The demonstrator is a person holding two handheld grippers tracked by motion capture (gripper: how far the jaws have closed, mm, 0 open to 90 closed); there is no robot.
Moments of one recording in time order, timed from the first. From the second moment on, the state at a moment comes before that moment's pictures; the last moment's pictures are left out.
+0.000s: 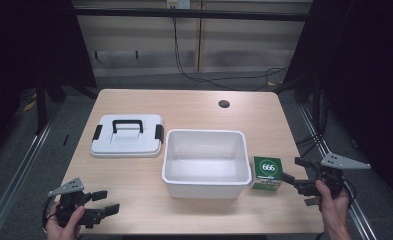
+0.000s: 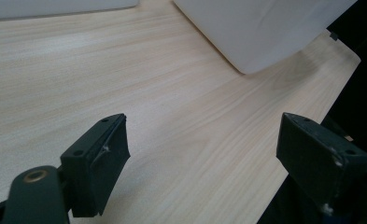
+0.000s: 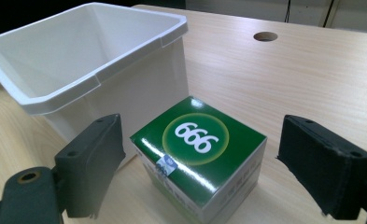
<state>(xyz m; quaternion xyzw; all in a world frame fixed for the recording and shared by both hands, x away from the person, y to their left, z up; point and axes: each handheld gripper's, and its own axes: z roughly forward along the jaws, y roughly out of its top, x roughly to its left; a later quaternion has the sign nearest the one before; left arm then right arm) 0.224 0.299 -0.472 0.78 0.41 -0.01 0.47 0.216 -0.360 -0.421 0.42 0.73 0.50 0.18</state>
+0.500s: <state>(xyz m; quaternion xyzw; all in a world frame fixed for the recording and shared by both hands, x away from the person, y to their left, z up) 0.225 0.298 -0.473 0.78 0.40 -0.01 0.47 0.247 -0.337 -0.388 0.40 0.79 0.44 0.16</state>
